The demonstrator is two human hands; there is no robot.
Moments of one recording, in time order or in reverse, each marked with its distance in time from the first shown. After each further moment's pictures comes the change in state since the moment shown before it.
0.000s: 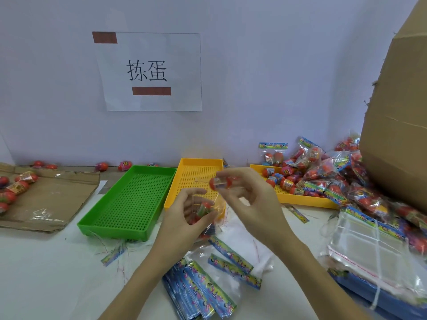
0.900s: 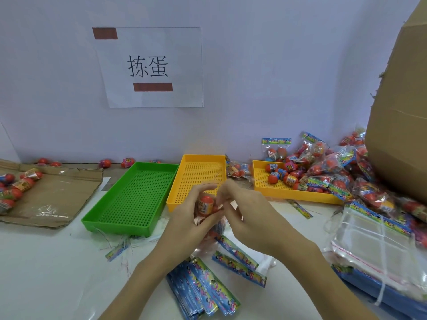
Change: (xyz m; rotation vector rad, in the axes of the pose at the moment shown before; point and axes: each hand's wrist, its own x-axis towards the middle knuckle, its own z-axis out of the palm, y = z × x) left_hand -0.005 0.008 0.000 0.238 -0.112 0.155; right_hand -0.012 -0.004 0.001 -0.400 -0.369 0.001
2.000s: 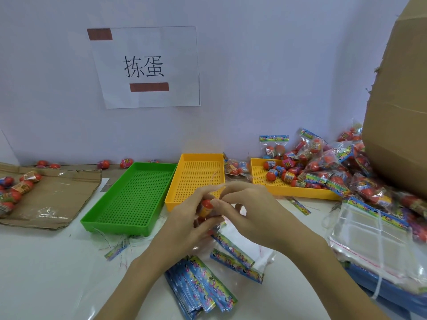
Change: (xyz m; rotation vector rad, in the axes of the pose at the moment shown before) left_hand 0.002 -0.009 -0.006 0.179 -0.107 0.145; right_hand 0.001 0.001 -0.013 -0.044 -0.037 0.004
